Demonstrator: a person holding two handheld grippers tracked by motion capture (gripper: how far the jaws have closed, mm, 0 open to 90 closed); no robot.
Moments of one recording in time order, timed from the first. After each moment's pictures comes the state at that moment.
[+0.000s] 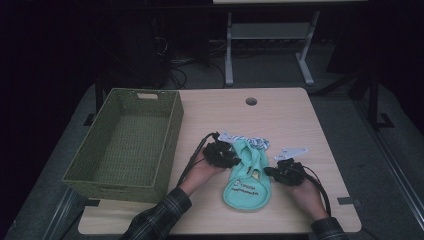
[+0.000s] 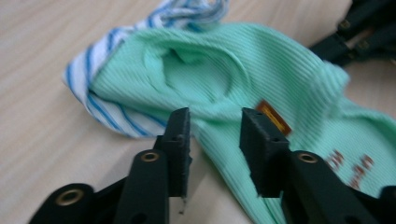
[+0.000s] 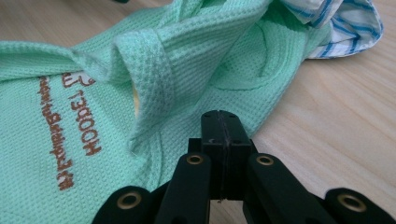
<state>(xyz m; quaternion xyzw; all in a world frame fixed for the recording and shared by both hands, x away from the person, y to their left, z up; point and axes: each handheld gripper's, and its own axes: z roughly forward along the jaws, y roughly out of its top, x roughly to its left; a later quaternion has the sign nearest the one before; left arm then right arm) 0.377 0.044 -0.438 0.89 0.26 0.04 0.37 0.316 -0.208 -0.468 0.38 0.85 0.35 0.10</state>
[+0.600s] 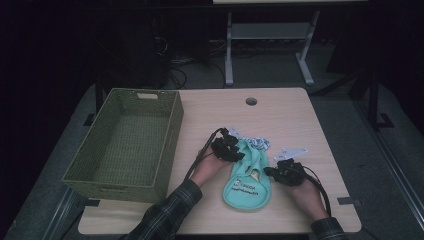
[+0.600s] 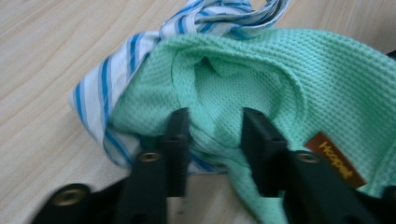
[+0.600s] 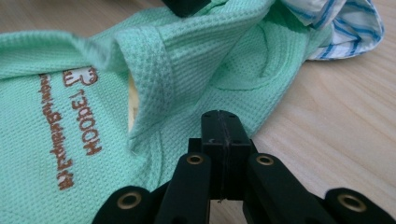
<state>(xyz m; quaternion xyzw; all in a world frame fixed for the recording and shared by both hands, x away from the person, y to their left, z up) 0.402 0.022 -0.456 0.90 0.27 0.06 0.34 0.316 -0.208 -0.469 0.38 0.85 0.35 0.11</state>
